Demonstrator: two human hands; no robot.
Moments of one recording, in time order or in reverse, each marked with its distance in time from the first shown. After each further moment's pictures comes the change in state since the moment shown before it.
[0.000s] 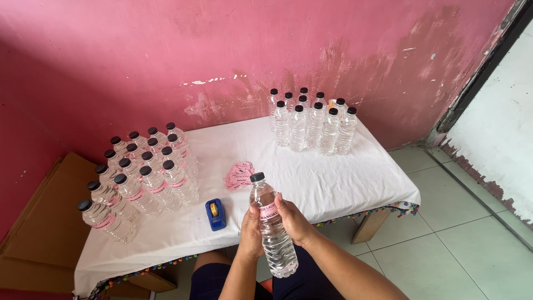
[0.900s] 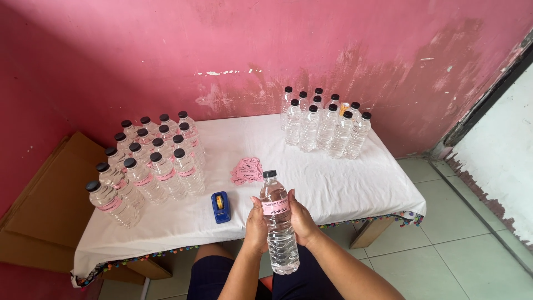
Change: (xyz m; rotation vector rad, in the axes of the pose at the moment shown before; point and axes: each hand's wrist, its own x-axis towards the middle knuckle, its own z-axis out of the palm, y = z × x) left_hand -0.003 0.034 0.033 0.037 0.398 -0.211; right_hand 0.018 0.045 -0.011 0.300 0.206 0.217
